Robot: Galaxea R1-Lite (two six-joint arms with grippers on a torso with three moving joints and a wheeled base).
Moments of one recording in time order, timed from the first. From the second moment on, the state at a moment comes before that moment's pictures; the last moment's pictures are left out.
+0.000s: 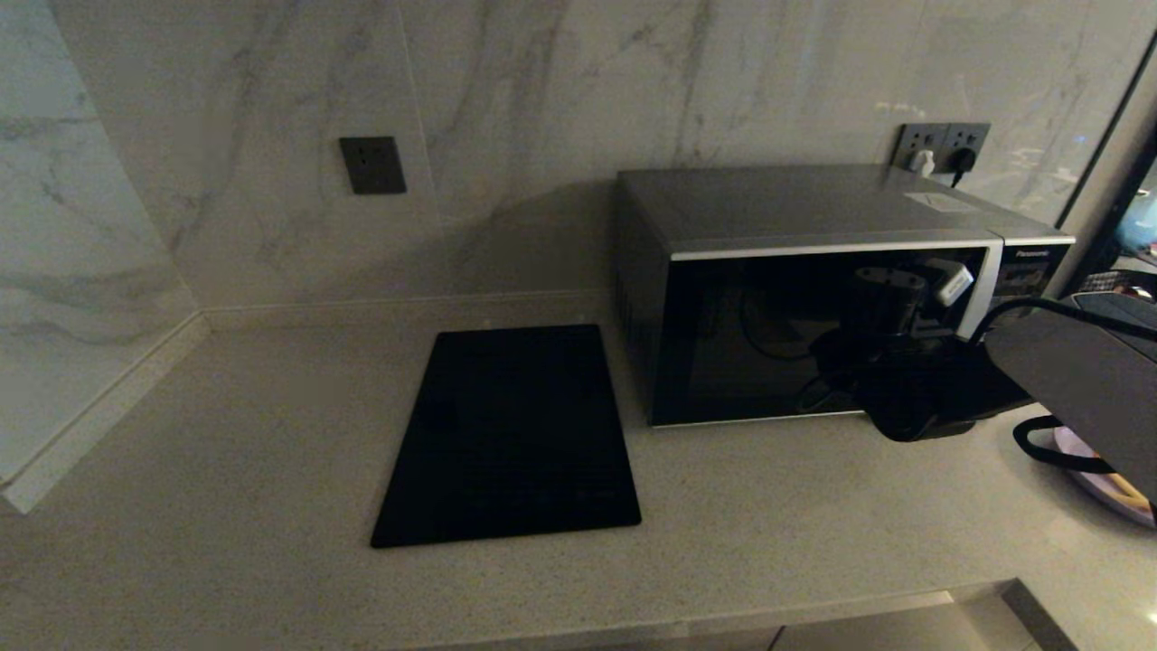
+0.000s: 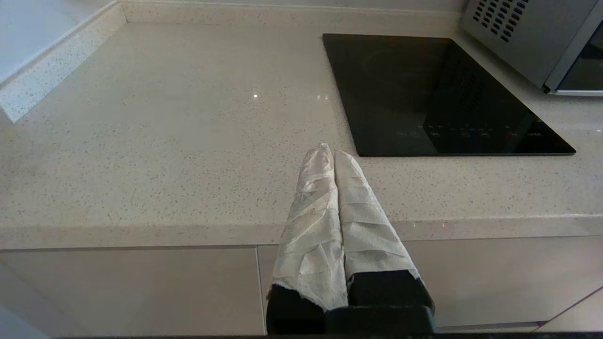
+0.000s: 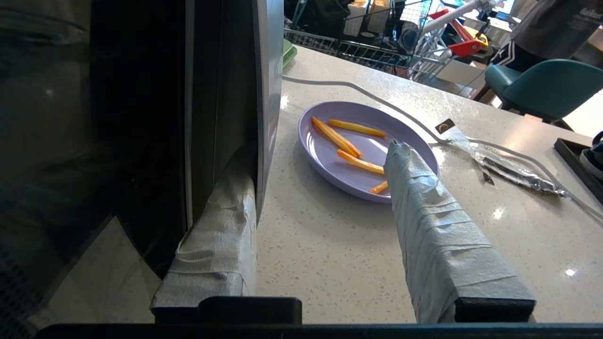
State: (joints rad) left arm 0.00 0.00 0.00 -0.01 0.03 -0.07; right arm 0.15 2.33 -1.40 -0.92 -1.52 -0.15
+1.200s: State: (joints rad) left arm 0.00 0.00 0.00 -0.01 0.03 -0.07; right arm 0.20 2.30 -1.34 -0.95 -1.52 -0.15
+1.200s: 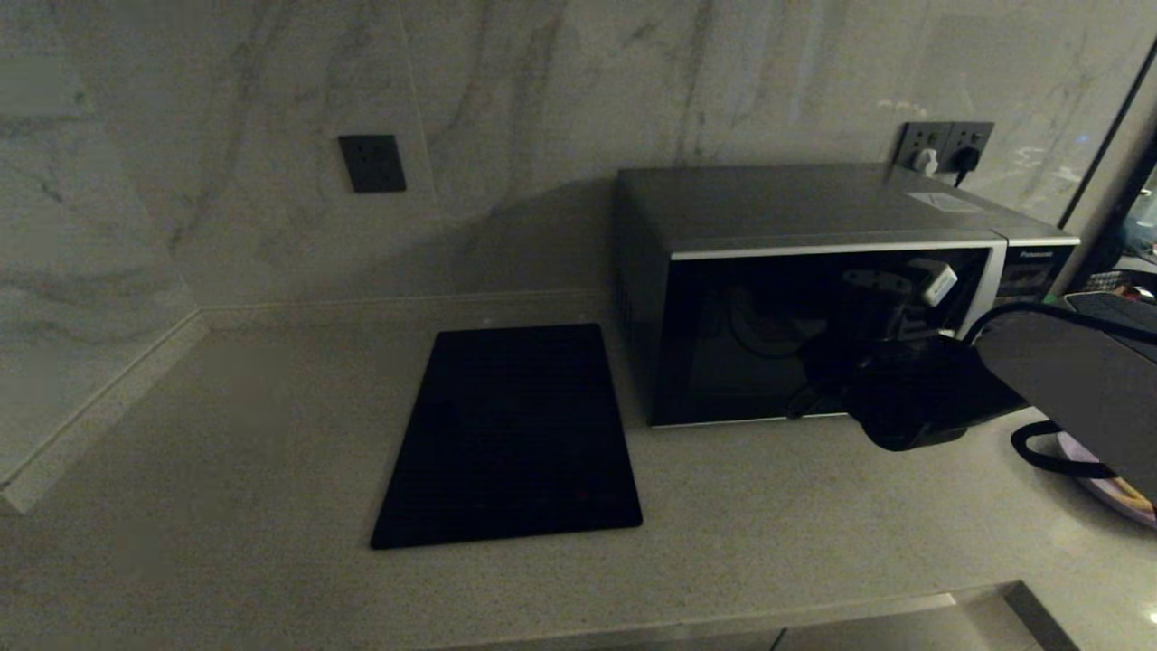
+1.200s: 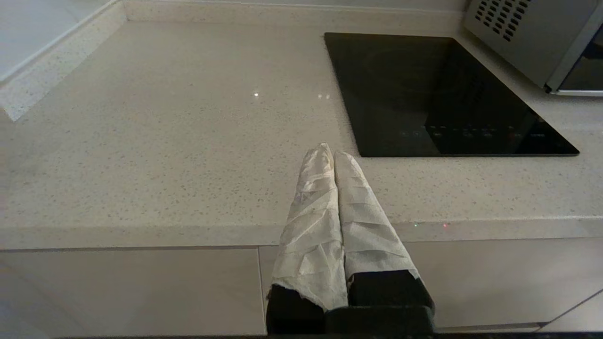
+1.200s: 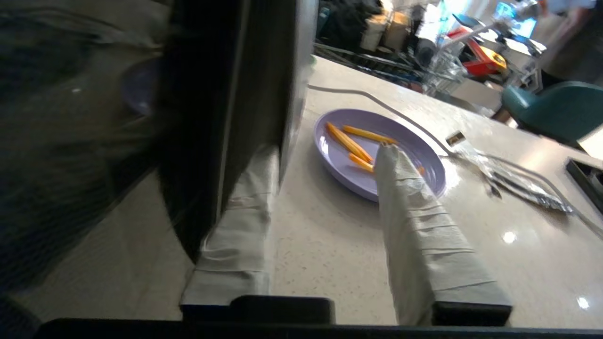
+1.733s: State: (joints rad) left arm 0.00 0.00 0.00 -0.01 0.03 -0.07; right arm 0.20 2.25 -1.28 -0.95 -1.52 -0.15
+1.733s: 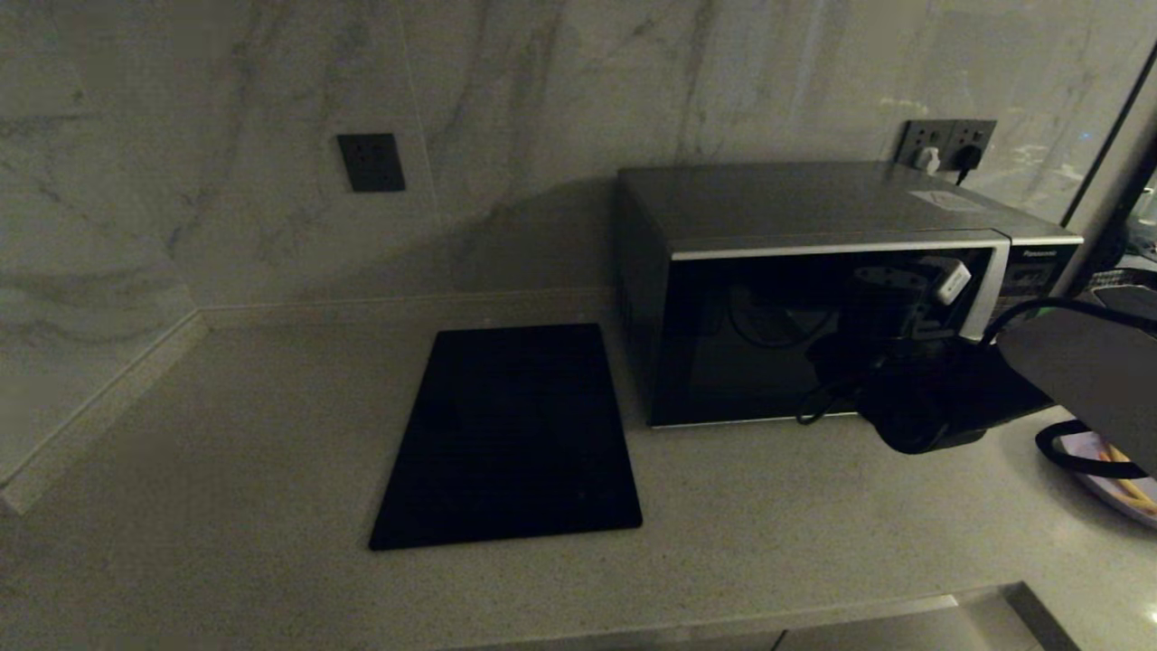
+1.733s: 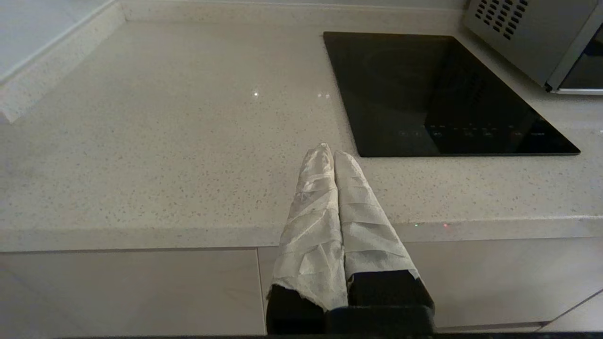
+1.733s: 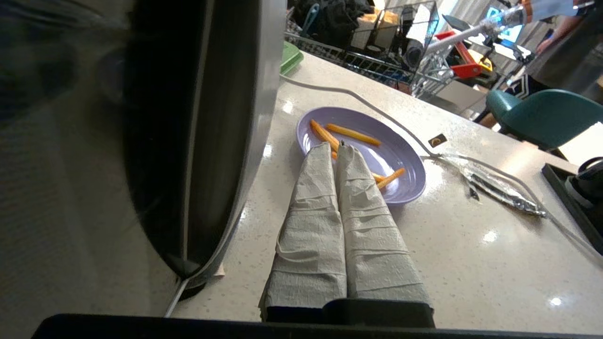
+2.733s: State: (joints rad) left arm 0.00 0.00 0.00 -0.01 0.03 -0.07; right arm 0.24 2.33 -1.38 -1.00 -1.53 -0.17
